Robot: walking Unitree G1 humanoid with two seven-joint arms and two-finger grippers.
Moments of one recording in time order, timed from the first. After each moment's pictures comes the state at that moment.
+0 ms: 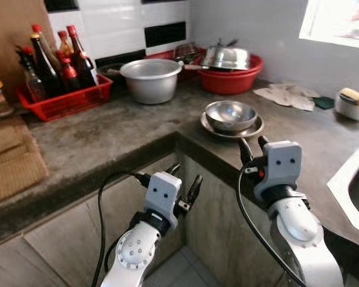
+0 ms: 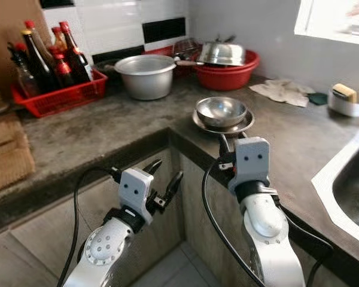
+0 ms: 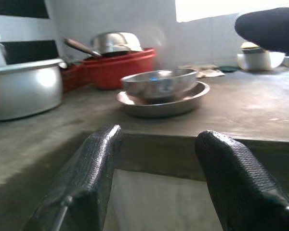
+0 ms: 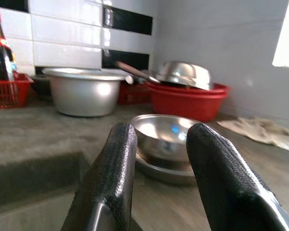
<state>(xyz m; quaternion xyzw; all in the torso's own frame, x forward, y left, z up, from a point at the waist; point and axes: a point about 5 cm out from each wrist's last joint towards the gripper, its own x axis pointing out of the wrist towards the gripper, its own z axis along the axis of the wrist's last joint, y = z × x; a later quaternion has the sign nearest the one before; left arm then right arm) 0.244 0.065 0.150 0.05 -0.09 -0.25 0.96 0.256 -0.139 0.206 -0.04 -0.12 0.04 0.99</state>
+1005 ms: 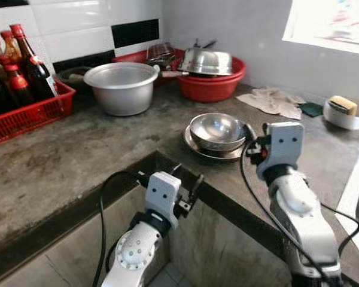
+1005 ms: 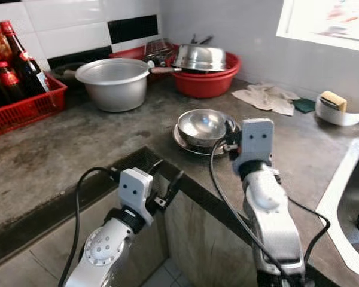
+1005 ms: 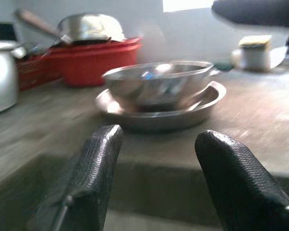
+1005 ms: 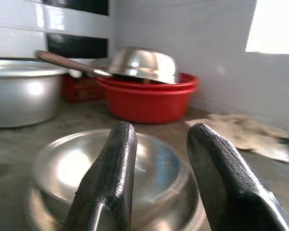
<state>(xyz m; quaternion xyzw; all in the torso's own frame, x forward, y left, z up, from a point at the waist) 0.243 0.068 0.145 0.04 -0.08 -0.25 0.96 0.297 -0.147 0.224 -0.03 -0.10 0.03 0.99</state>
